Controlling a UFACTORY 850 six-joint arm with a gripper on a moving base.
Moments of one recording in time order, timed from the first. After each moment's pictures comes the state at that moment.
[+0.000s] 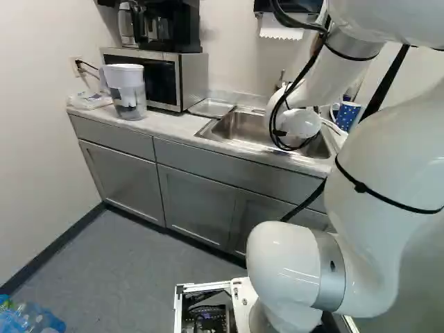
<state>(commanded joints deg) -19.7 1.0 -34.9 1.5 38.8 0.0</state>
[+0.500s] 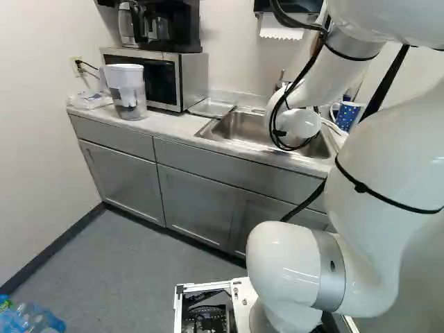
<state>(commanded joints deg) -19.7 1.0 -34.9 1.5 38.8 0.0</state>
